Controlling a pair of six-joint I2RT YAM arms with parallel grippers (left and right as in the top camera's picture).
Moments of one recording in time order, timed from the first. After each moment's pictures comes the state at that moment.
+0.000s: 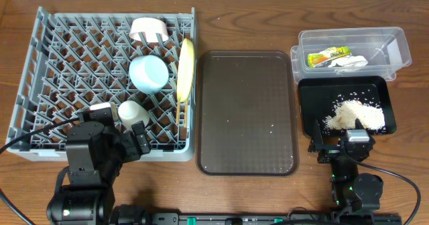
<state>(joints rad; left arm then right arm) 0.01 0.65 0.85 -0.96 -0.01 -0.22 0.02 0.01 0.01 -0.07 0.00 -0.01</state>
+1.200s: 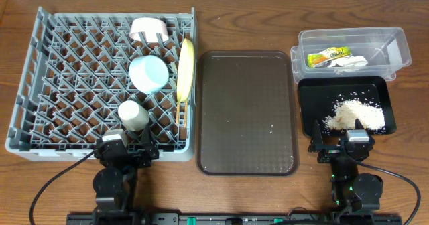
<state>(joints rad) 0.01 0.01 0.11 -0.34 -0.03 -0.22 0.02 0.01 0.01 -0.07 0.00 -0.01</state>
